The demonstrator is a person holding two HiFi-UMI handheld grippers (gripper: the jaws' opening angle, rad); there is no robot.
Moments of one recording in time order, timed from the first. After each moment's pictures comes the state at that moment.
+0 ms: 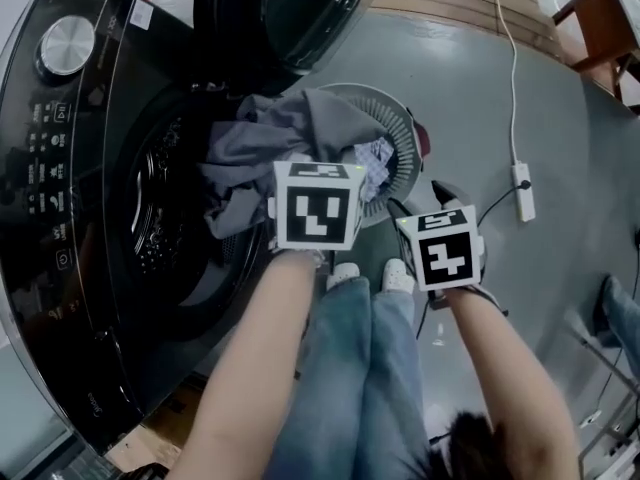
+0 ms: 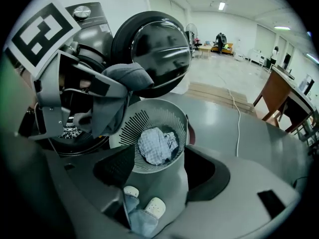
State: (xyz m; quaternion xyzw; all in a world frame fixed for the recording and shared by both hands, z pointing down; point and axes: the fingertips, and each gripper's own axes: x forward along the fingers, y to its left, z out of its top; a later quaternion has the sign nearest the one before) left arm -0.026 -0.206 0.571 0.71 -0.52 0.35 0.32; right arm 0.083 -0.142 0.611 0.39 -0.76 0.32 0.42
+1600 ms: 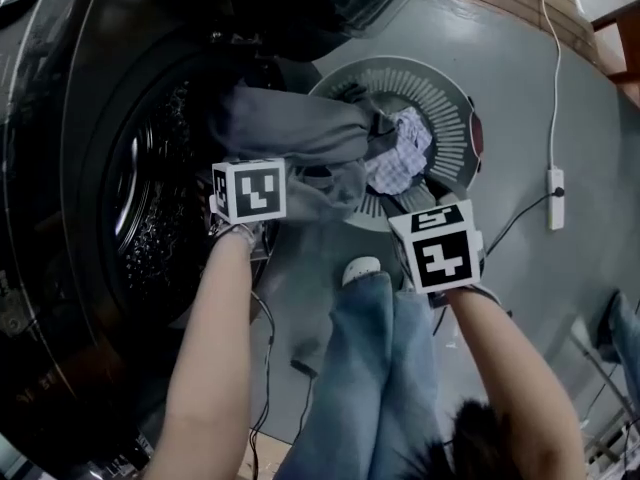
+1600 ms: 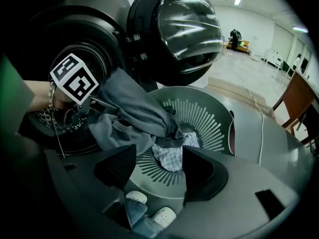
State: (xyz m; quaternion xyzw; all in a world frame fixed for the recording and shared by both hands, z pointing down) left arm -0.280 -0.153 0.706 0.52 -0.62 0.50 0.32; right arm -0.021 -0.136 0.684 0.32 -0.78 0.31 0.44
